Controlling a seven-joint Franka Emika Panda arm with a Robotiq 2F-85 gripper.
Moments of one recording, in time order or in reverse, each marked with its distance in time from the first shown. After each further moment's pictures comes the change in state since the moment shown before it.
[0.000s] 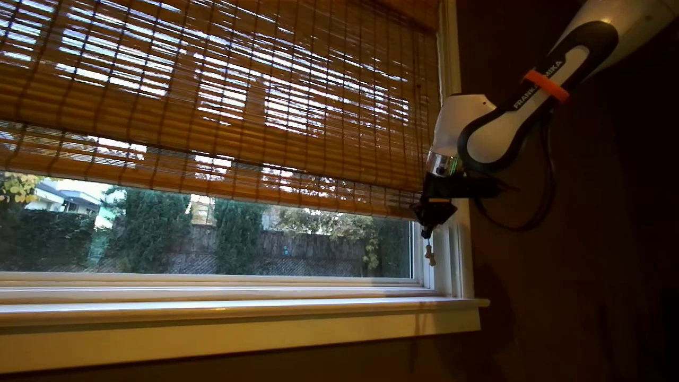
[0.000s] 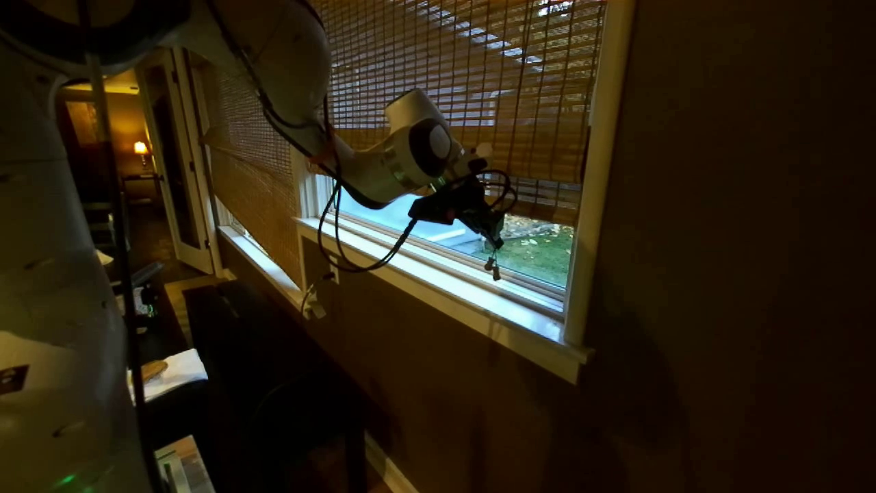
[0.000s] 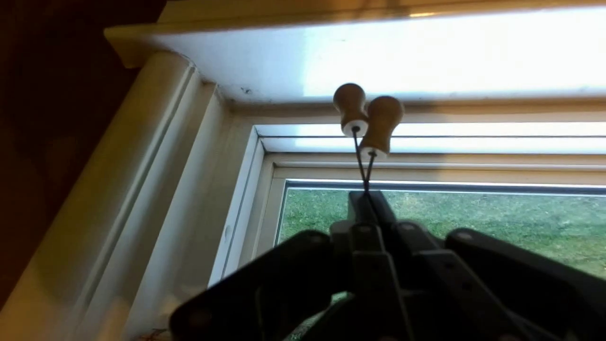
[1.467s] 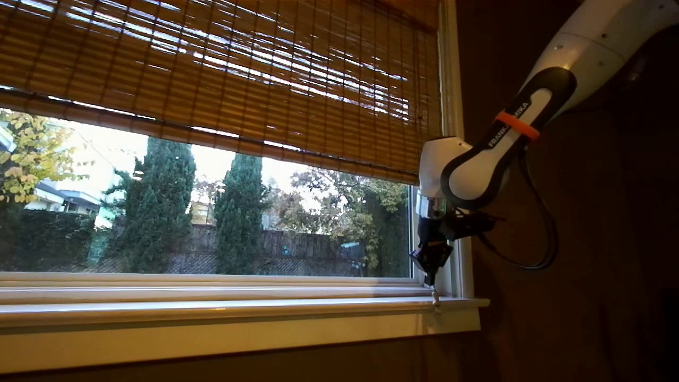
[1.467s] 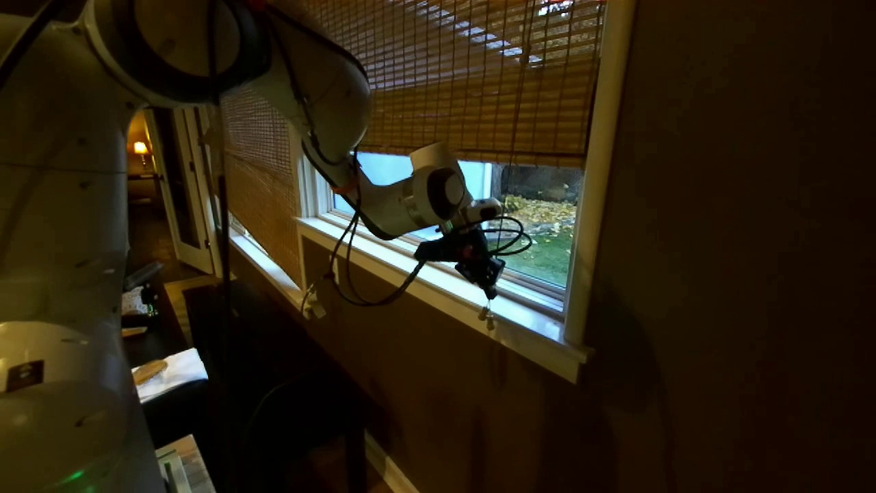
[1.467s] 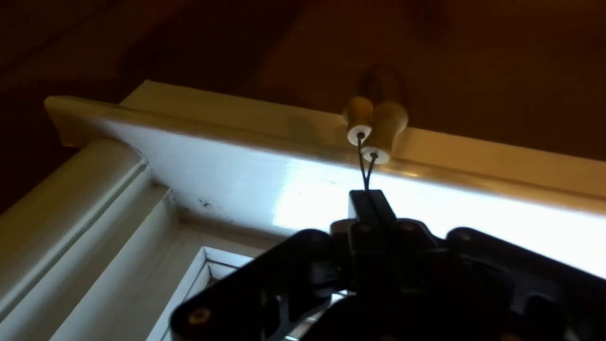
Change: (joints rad) arm 0.096 0.205 -0.080 0.060 0.054 -0.094 -0.236
